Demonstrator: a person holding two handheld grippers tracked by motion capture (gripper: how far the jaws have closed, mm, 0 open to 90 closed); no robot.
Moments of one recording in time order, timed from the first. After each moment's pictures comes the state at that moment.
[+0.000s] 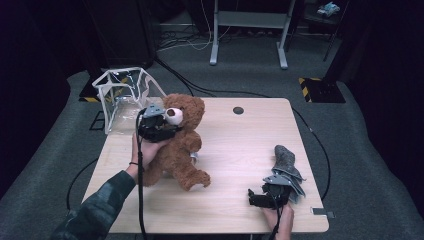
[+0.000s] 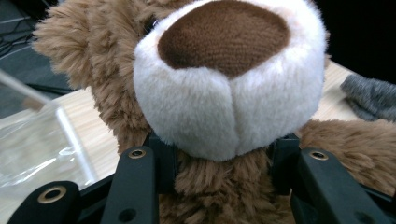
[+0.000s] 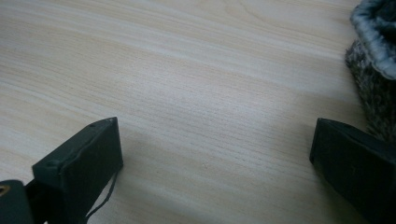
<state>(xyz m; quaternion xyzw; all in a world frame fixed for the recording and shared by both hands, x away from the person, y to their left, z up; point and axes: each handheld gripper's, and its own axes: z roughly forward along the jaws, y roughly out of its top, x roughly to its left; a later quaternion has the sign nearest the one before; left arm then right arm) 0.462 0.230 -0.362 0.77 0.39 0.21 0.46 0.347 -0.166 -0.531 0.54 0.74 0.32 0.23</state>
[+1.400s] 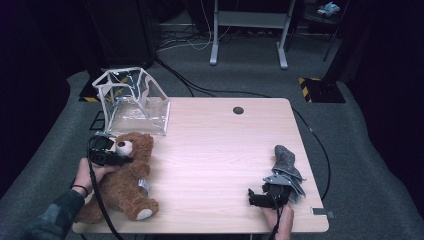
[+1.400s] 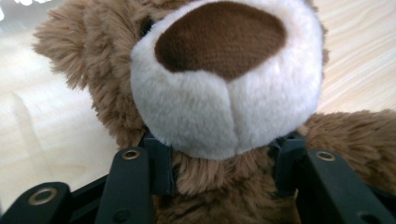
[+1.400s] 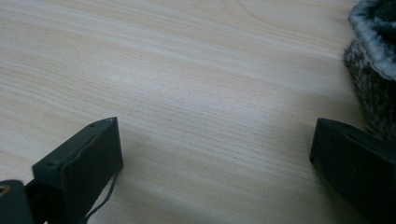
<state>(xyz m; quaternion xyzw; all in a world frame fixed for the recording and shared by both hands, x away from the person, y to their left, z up) 0.437 0.375 -0.440 0.79 0.52 0.08 0.30 0.347 -0.166 -0.530 0.54 0.74 0.31 0.23</state>
